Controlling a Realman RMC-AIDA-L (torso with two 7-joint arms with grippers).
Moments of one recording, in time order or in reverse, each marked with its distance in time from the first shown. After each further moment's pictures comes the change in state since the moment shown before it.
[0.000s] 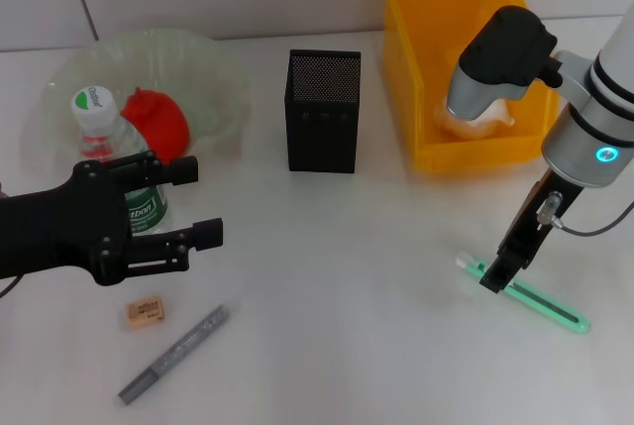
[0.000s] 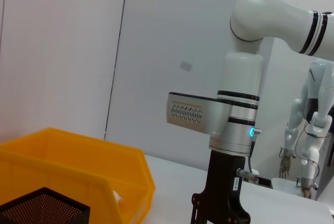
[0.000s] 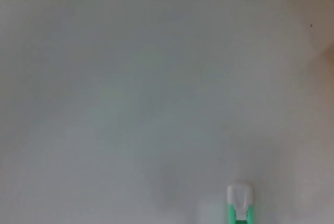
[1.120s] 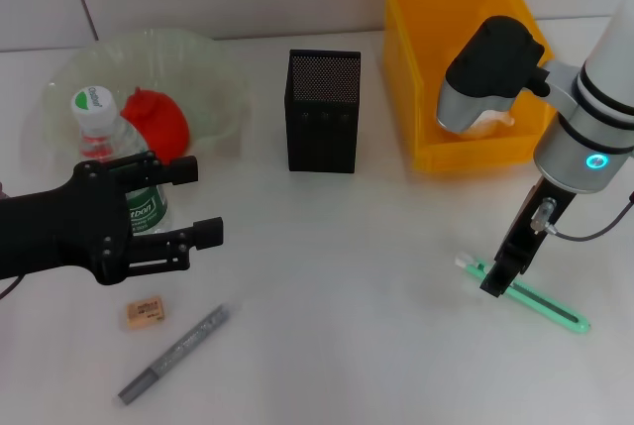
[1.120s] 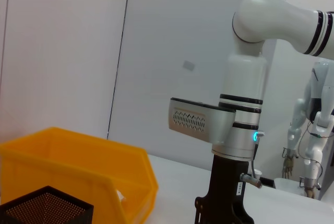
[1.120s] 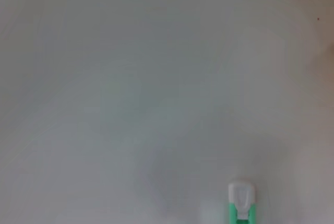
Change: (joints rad) left arm -0.001 0.000 0.000 -0.012 0.000 -0.009 0.012; right arm 0.003 0.002 -0.059 0.014 0.001 0.022 0.030
